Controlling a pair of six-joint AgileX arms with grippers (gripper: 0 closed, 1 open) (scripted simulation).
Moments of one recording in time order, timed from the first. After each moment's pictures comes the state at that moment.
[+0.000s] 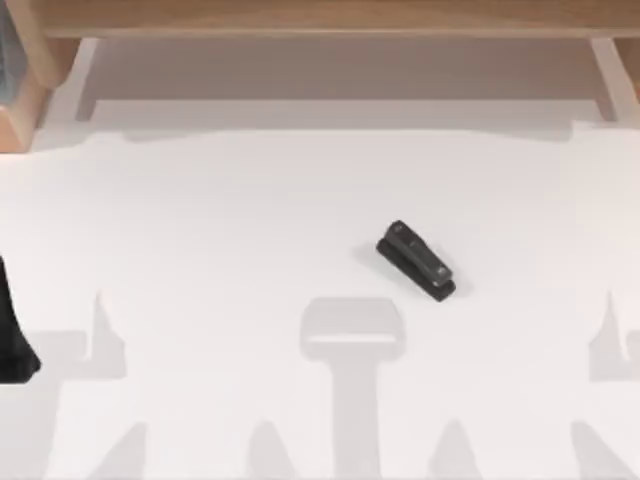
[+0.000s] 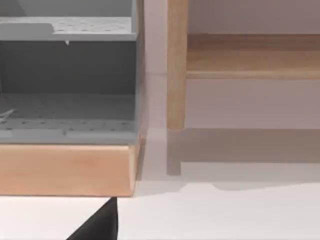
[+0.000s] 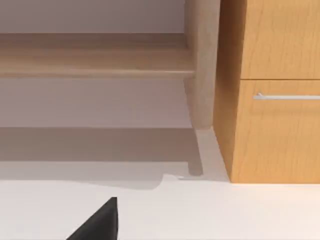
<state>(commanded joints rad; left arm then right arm) 0.00 0.00 0.00 0.00 0.00 0.00 0.00 0.00 0.00 0.00 0.00 0.00</state>
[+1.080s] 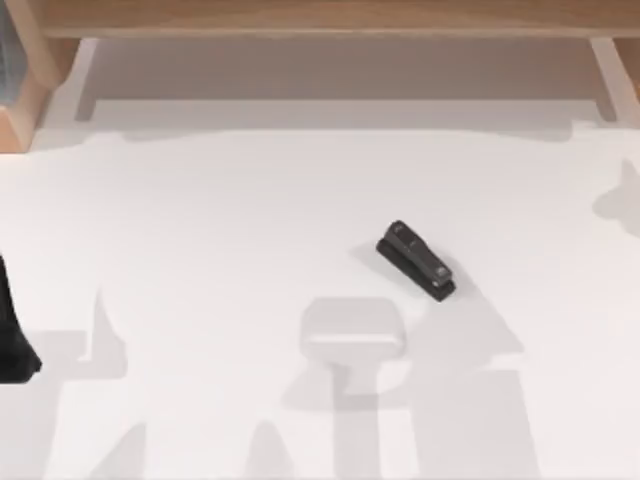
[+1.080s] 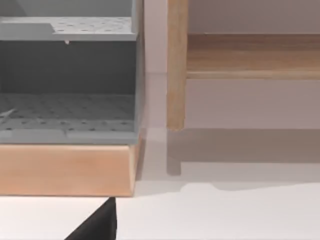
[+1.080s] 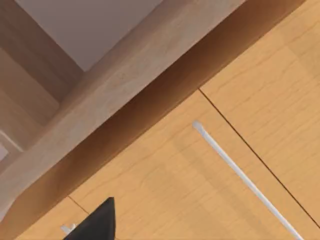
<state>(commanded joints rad) 0.00 0.00 0.00 0.00 0.00 0.00 -0.24 1.18 0.58 0.63 -0.23 -0.83</state>
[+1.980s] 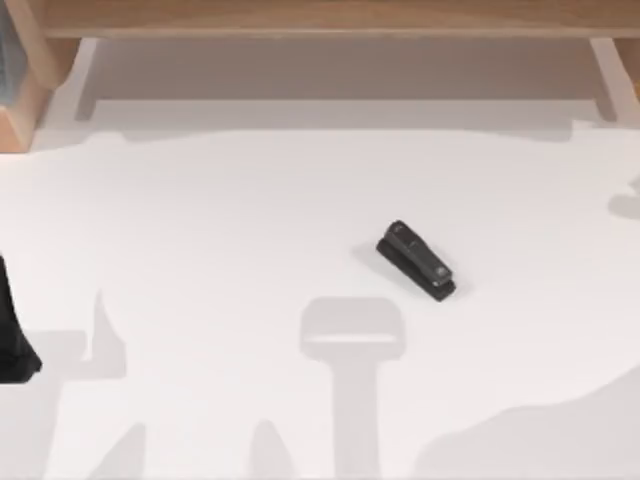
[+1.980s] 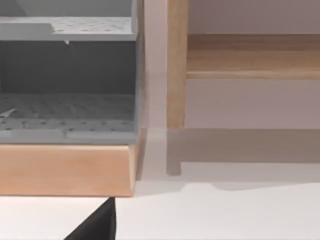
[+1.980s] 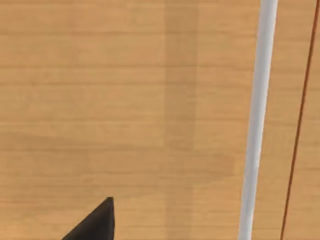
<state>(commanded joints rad) 0.00 0.00 0.00 0.00 0.00 0.00 -0.46 2.30 1.10 1.21 -0.42 -1.56</state>
